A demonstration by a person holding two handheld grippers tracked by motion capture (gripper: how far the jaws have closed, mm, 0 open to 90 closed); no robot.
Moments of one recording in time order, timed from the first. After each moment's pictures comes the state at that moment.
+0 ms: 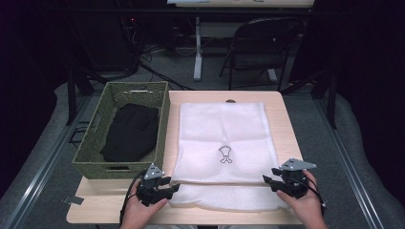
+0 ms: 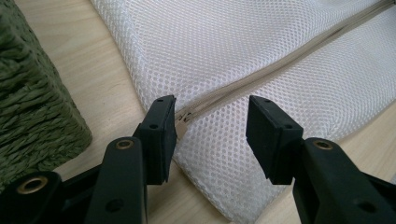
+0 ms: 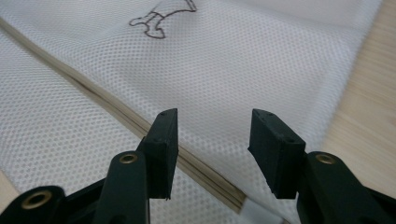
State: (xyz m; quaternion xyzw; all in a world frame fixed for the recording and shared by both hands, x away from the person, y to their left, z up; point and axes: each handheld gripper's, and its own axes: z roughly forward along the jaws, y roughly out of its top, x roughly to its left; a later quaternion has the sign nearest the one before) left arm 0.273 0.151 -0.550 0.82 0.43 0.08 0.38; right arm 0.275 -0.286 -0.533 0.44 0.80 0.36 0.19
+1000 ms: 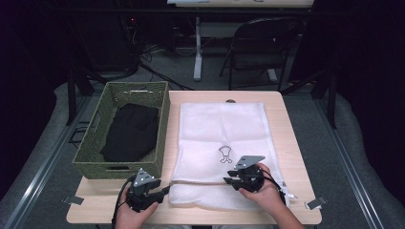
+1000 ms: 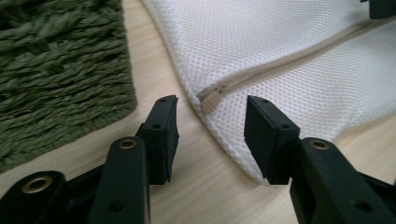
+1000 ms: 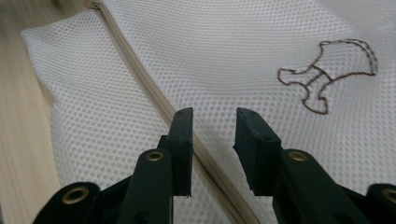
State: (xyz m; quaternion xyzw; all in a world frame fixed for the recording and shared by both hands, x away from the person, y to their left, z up) left arm 0.256 0.172 -0.550 0.80 0.46 0.12 0.37; right arm 0.309 -0.180 -0.551 0.30 0.87 0.38 0.10
